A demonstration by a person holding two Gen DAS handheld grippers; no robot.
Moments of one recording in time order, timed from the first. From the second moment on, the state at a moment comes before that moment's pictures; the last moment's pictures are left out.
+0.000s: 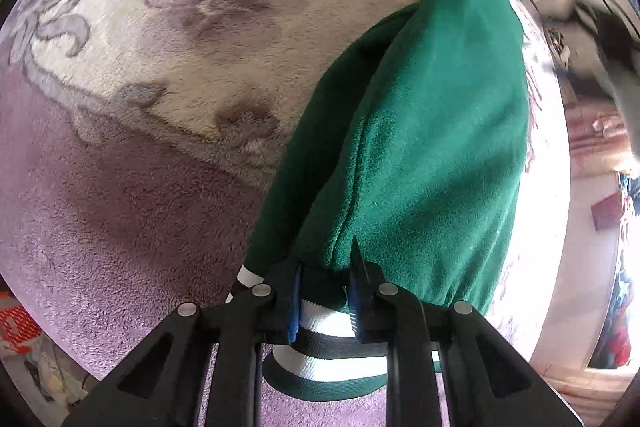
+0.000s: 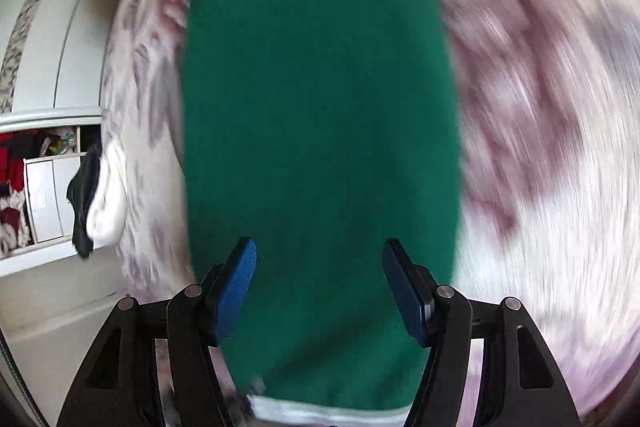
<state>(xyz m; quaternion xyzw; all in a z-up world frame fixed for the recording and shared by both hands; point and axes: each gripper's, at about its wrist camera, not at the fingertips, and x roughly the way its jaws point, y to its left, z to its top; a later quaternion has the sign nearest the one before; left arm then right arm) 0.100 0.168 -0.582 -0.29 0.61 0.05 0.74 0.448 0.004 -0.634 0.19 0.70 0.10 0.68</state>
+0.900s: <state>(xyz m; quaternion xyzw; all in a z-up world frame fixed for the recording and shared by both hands) 0.084 0.213 -0.576 -0.34 0.67 -0.01 0.66 0.493 0.113 -0.645 0.15 0.75 0.19 0.61</state>
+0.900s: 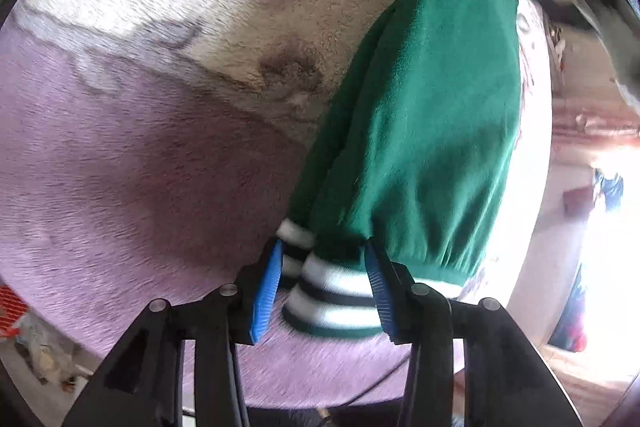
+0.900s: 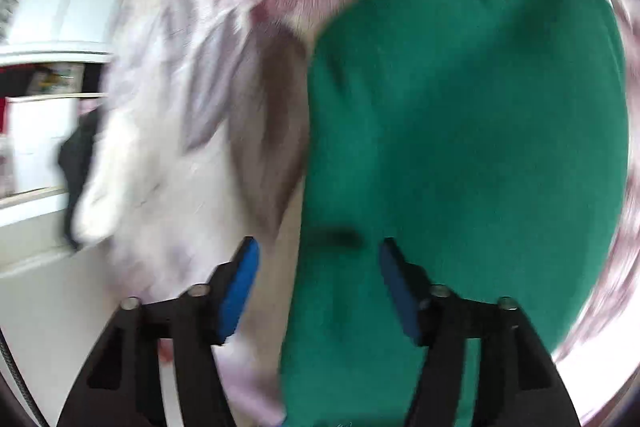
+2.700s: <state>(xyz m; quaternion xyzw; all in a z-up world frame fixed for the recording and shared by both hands) 0.090 0.244 -0.585 -0.28 0.69 -0.05 0.67 0.062 -0.091 -0.761 0.31 0.78 0.11 0.54</state>
